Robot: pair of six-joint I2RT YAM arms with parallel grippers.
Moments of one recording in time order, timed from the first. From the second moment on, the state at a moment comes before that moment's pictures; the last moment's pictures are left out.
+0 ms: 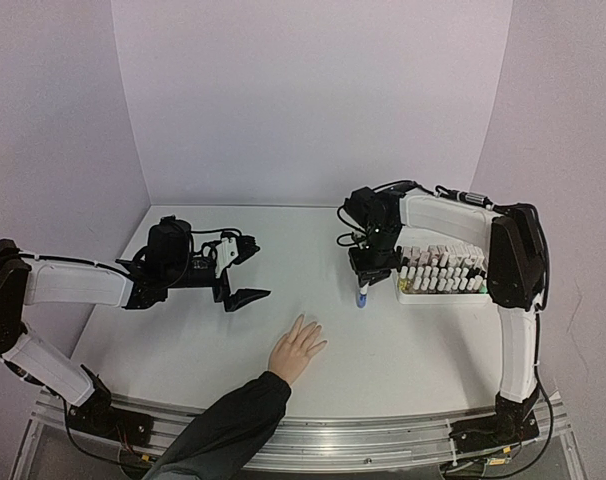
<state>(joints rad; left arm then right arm) -0.66 1.43 0.71 0.40 0.52 0.55 0.63 2.11 1.81 -1.11 0.02 0.41</state>
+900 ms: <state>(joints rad) -0.66 1.43 0.71 0.40 0.52 0.55 0.63 2.11 1.93 -1.20 0.03 0.37</state>
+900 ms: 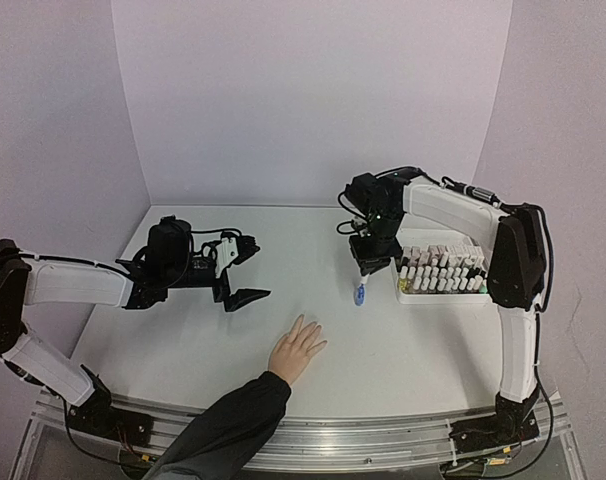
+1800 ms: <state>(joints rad) -0.66 1.43 0.71 0.40 0.52 0.56 0.63 2.09 1.97 -1.23 0.01 0.38</state>
